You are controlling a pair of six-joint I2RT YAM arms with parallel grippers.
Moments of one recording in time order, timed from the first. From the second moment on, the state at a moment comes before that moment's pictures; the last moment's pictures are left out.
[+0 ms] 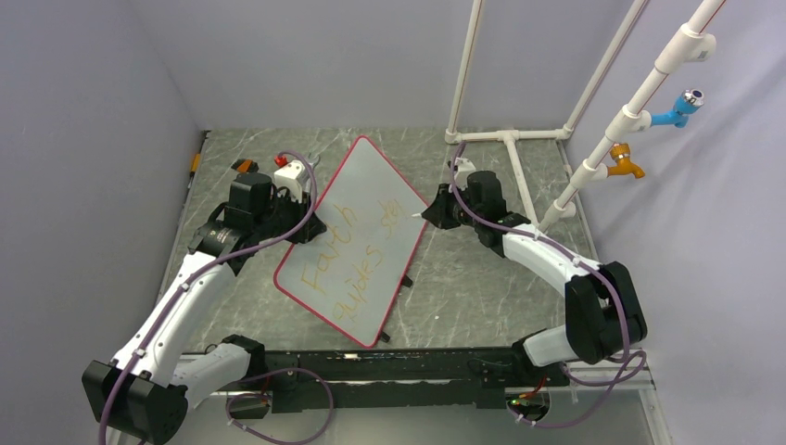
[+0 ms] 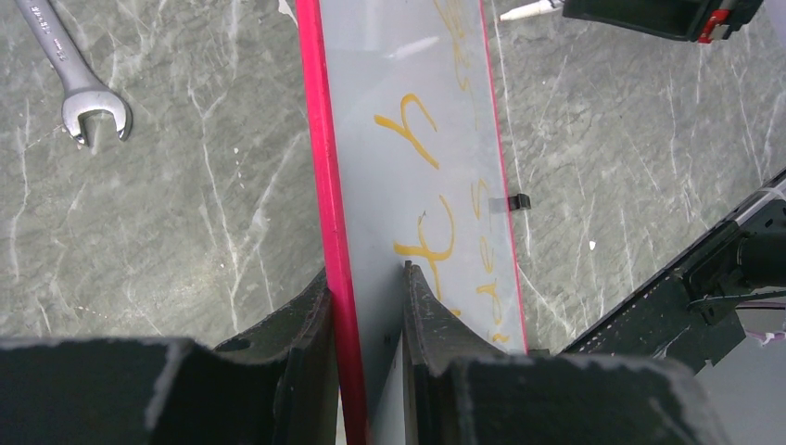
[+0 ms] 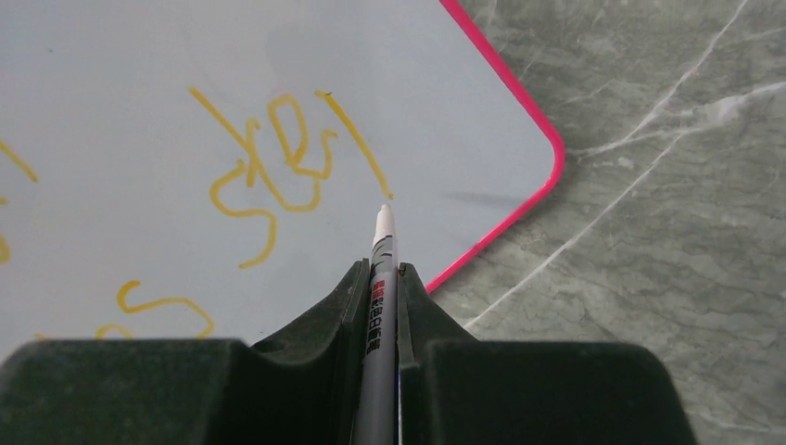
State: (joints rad) left arm -0.33 1.02 0.99 -0.57 0.32 -0.13; right arm 0.40 1.43 0.83 0.06 -0.32 0.31
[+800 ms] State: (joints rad) left arm -0.33 1.01 0.99 -0.57 0.32 -0.13; right arm 0.40 1.60 1.03 0.08 -0.42 0.35
